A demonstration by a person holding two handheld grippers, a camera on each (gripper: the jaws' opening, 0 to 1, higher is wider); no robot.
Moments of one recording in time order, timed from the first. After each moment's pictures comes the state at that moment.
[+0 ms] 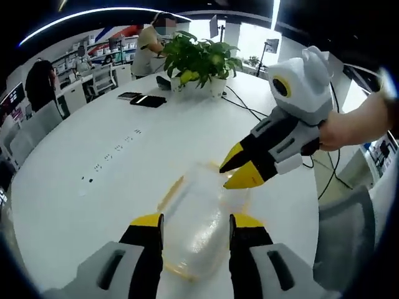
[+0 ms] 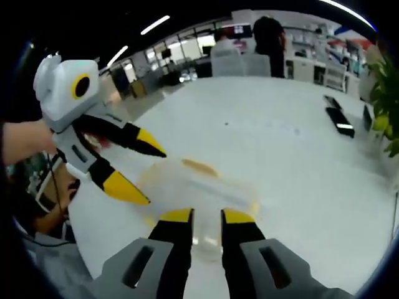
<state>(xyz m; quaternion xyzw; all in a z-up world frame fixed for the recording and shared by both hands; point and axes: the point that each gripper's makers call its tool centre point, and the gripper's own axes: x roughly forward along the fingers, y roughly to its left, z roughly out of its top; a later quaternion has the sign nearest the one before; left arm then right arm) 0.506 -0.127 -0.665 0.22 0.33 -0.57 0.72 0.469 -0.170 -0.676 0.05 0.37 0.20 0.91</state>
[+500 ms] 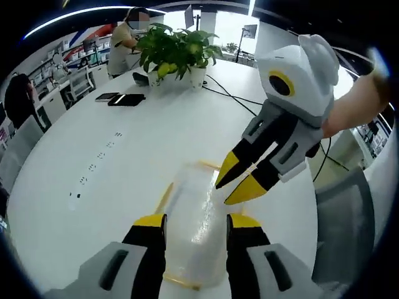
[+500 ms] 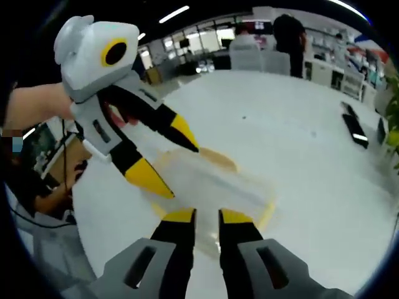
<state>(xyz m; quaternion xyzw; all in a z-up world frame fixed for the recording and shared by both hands) 0.506 -0.144 -0.674 0.27 0.33 -0.61 0.66 0.474 -0.162 -0.688 0.01 0.39 0.25 0.89</state>
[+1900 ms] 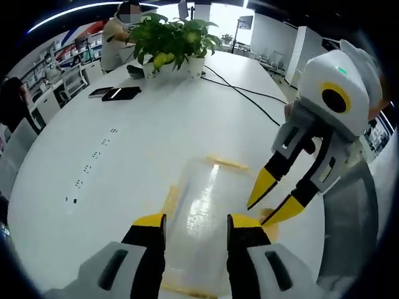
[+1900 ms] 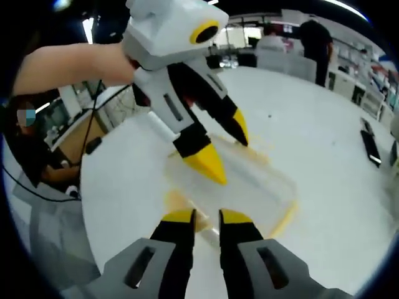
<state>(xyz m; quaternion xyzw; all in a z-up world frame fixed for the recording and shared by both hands) 0.524 -0.152 -0.695 0.29 0.34 -0.62 0.65 0.453 -0.138 -0.699 -0.04 0.38 0.31 0.87</state>
